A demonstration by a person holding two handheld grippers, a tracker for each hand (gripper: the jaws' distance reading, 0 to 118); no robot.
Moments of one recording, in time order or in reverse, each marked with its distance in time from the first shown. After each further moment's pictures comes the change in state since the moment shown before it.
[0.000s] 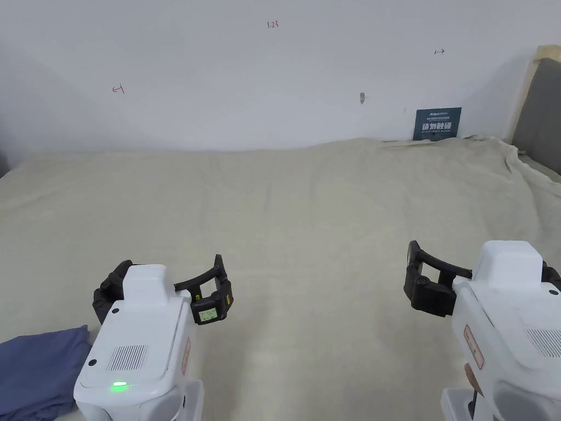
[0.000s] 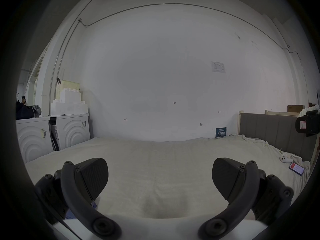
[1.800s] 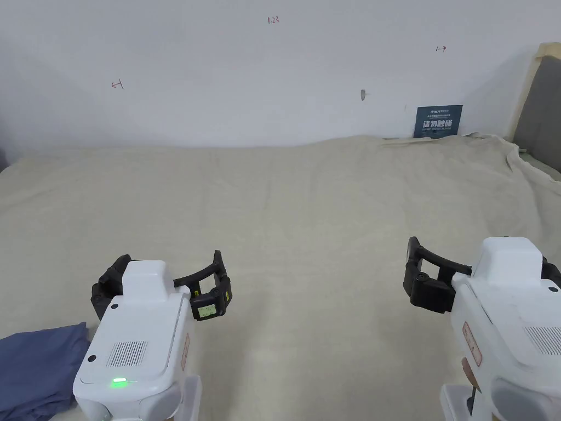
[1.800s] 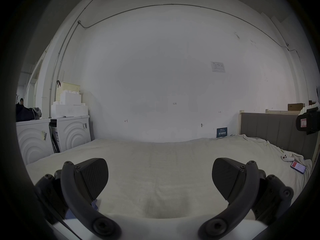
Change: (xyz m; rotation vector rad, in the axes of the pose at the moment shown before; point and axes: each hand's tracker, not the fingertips) left arm 0.001 -0.001 -0.003 0.010 0.004 -0.014; right arm -0.001 0.001 -0.003 0.006 -0.006 0.009
